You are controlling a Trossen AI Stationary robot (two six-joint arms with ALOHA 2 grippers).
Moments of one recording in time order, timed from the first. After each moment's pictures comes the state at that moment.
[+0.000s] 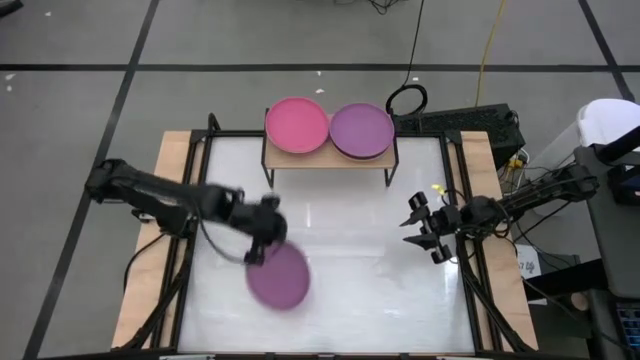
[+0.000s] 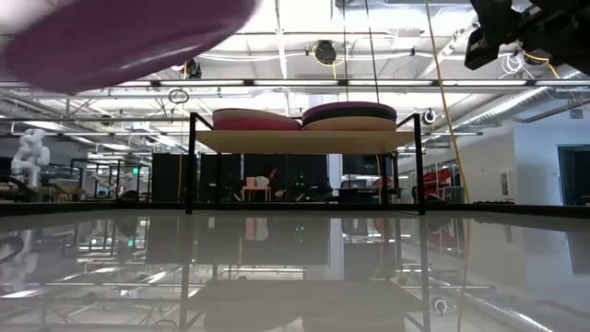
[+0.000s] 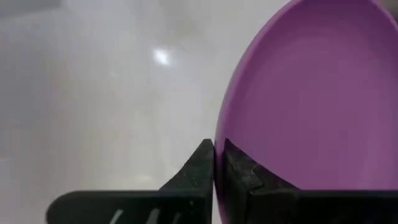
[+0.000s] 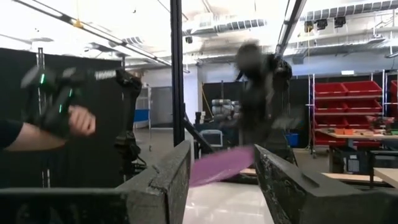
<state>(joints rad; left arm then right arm) -0.21 1.34 1.14 -0.75 0.00 0.01 0.27 0.70 0.02 1.04 -0.02 0.05</state>
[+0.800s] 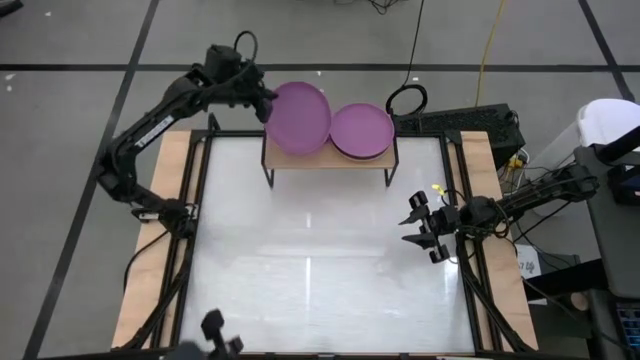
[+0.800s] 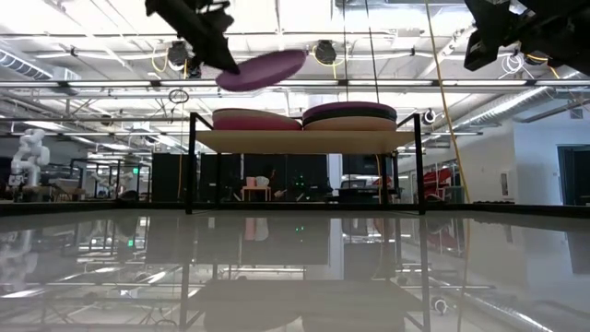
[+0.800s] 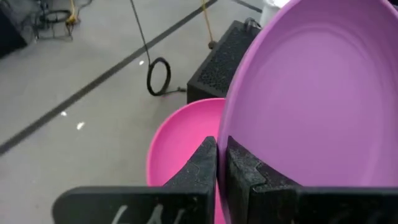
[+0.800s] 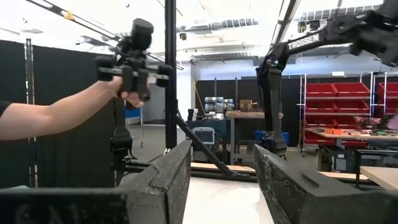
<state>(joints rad) 0.84 1.46 1.56 -0.69 0.26 0.09 0.27 0.70 0.02 1.02 0.00 0.01</state>
